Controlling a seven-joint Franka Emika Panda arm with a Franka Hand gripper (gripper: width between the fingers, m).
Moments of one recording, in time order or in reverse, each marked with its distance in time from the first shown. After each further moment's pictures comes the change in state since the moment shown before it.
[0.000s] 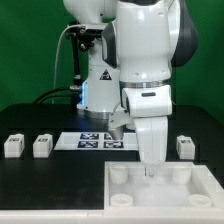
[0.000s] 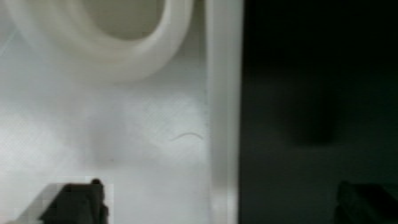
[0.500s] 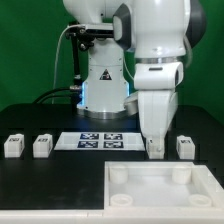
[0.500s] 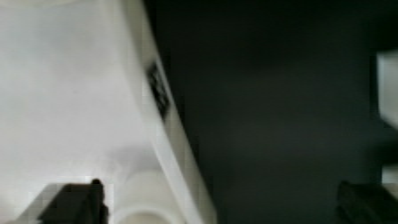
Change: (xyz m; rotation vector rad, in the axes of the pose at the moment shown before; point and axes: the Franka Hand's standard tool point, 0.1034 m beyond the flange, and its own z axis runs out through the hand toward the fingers) arm 0.047 -0.019 -0.045 -0.049 0.004 0.454
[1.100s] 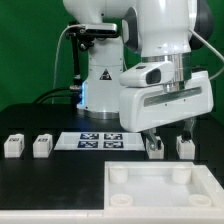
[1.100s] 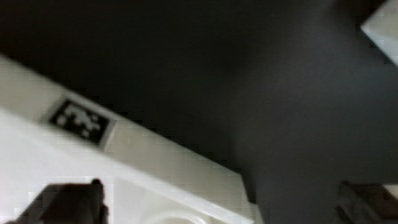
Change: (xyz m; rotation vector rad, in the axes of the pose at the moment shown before) arm -0.001 -0.009 0.011 0.007 0.054 0.613
